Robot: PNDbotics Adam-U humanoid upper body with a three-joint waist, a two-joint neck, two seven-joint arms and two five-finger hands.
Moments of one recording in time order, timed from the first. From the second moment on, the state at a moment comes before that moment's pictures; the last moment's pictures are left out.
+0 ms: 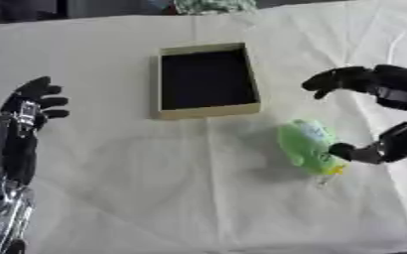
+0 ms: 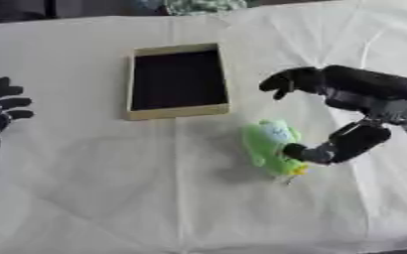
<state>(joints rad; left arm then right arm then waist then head) -0.17 0.23 0.00 -1.79 0.03 -0.06 0.07 -0.44 -0.81 0.26 -1.84 0.25 -0.34 0.60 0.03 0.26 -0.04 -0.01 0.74</state>
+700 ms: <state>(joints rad) -0.17 0.23 0.00 -1.79 0.03 -0.06 0.07 -0.44 -0.82 0.29 -1.77 0.25 -0.35 0.66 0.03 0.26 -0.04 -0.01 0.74</state>
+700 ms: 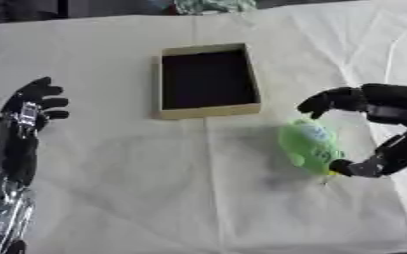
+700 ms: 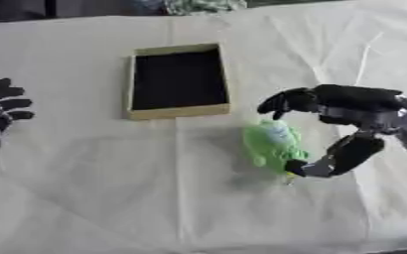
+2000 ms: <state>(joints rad) -0.16 0.23 0.00 -1.79 0.03 -0.06 0.06 -0.46 -0.80 0.32 -1.66 0.35 -0.38 0.67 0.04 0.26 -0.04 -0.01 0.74</state>
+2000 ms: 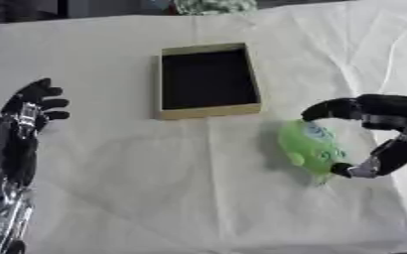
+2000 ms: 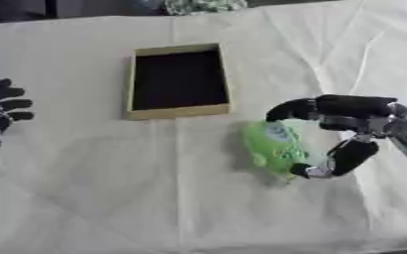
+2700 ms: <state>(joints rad) -0.16 0.23 0.00 -1.79 0.03 -0.06 0.06 -0.48 -0.77 0.34 -1.58 0.38 -0.39 0.69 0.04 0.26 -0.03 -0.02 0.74</state>
